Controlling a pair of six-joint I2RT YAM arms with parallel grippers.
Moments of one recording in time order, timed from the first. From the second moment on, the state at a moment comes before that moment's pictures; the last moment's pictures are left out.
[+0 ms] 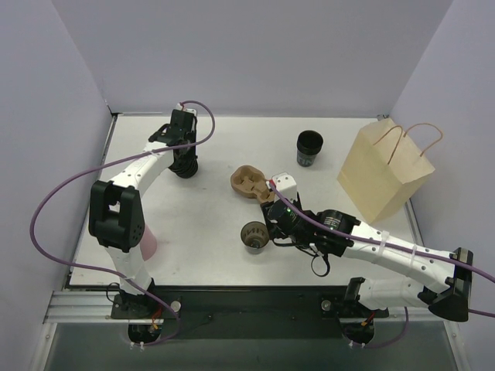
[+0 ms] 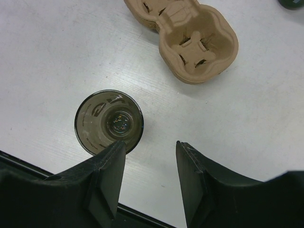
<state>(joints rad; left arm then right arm) -0.29 1.85 1.53 -0.52 -0.23 -0.17 1.12 1.14 1.02 -0.72 0.55 0.49</state>
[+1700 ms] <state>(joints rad) -0.26 1.88 1.61 -0.60 -0.14 -0.17 1.12 1.13 1.02 -0.70 0.55 0.47</state>
